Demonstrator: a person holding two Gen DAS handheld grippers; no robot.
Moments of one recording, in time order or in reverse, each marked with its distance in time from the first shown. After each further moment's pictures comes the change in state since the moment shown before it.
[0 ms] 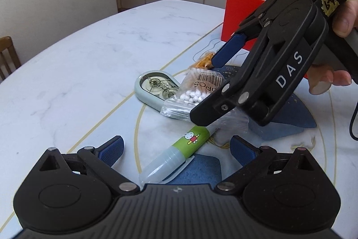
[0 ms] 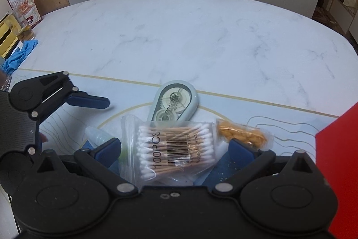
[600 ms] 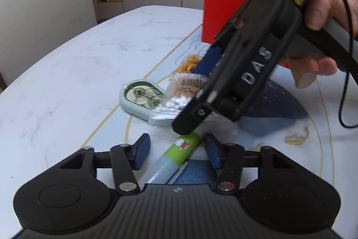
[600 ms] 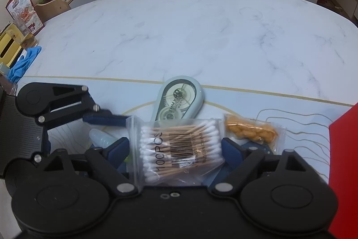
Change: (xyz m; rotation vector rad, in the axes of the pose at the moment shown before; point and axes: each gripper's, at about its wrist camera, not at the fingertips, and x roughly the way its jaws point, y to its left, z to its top) left arm 0.000 -0.007 0.002 0.129 -0.025 -0.060; right arm 0.004 -0.009 -0.001 0.059 0.022 0.066
